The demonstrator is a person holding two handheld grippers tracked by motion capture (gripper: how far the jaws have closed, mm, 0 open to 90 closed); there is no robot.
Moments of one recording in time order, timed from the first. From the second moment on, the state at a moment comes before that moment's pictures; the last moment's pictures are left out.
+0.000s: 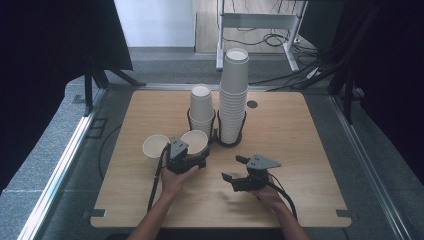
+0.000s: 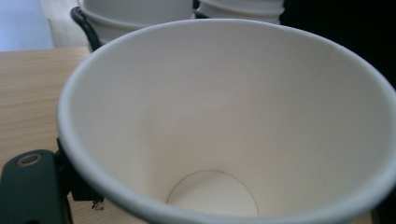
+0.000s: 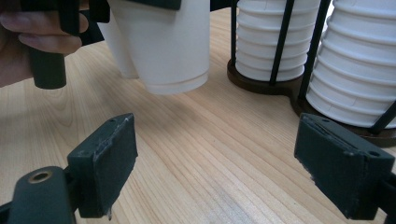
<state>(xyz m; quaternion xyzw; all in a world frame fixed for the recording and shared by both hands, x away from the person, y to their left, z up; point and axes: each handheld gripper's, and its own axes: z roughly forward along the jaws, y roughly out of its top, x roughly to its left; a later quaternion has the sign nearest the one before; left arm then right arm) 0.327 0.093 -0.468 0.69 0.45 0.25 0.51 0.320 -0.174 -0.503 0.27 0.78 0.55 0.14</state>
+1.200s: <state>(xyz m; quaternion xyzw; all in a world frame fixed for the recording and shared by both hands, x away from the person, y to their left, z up) 0.337 0.073 -0.495 0.71 0.45 0.29 0.45 0.320 -0.172 -0.504 0.27 0.78 0.54 0.14</state>
